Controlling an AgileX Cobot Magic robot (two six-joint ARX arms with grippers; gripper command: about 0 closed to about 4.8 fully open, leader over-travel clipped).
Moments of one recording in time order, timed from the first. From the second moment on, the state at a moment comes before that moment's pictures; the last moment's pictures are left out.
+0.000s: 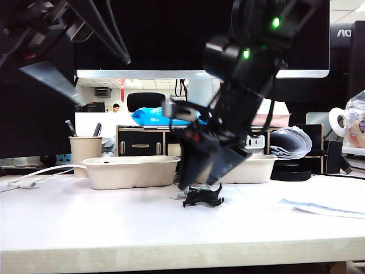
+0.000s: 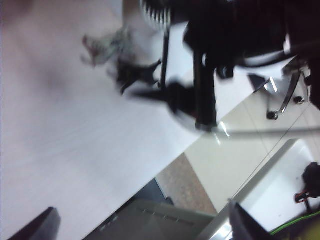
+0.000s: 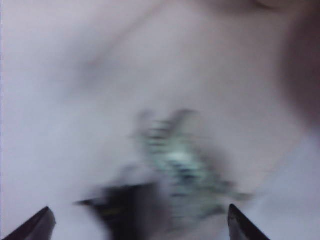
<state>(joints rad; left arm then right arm) -0.43 1.25 1.03 -0.72 0.51 -0.24 0.57 1.87 1.26 -0.48 -0.26 -0.33</state>
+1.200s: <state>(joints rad) -0.43 1.25 1.03 -0.72 0.49 -0.22 0.63 1.88 1.28 -0.59 -0.26 -0.29</state>
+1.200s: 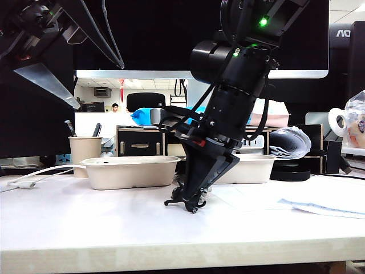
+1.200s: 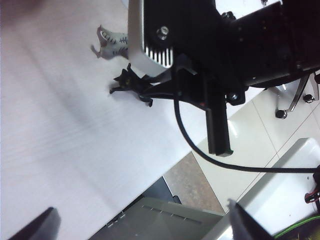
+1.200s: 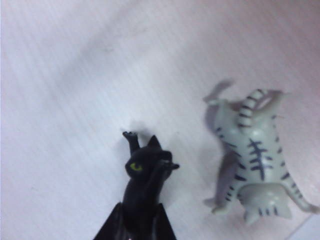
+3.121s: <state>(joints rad) -0.43 1.25 1.03 -0.71 0.40 -0.18 0.35 2.16 1.93 -0.85 -0.16 -0.21</state>
